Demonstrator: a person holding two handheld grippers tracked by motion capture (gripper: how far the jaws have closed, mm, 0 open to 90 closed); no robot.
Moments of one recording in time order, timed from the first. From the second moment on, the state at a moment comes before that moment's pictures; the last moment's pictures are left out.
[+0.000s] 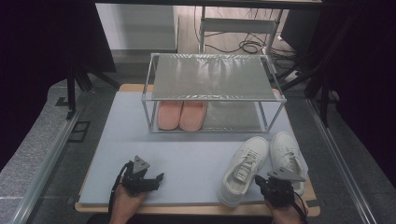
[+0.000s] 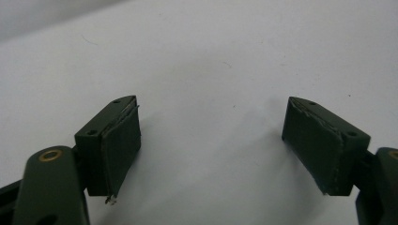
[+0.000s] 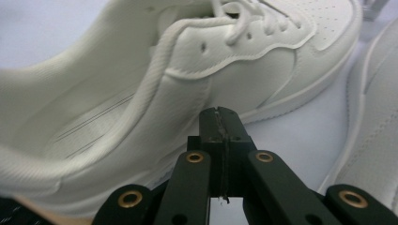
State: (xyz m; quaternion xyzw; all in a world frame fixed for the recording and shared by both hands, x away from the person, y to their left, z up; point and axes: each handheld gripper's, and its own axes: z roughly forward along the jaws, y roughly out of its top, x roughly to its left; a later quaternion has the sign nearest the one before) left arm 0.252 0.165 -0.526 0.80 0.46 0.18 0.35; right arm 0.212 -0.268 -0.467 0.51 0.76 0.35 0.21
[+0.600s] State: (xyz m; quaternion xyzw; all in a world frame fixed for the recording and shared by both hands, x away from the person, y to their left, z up) left arm 0.252 0.165 -0.526 0.80 0.46 0.18 0.35; right arm 0.225 -0.251 -0.470 0.52 0.75 0.33 0.24
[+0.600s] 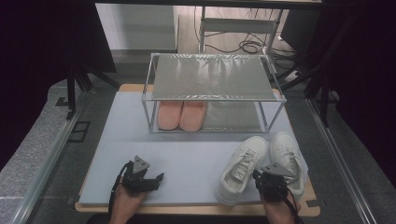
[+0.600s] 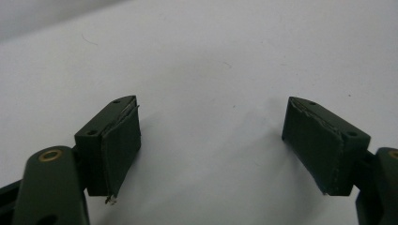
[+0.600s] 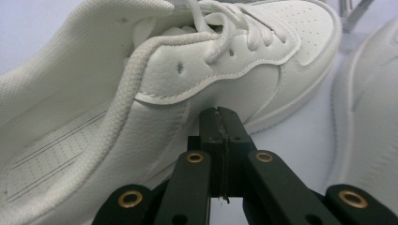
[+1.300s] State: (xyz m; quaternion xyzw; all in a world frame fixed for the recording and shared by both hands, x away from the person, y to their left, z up) left arm 0.252 0.165 -0.526 0.80 0.46 0.18 0.35; right arm 0.242 -0.214 -0.475 0.47 0.77 0.37 0.20
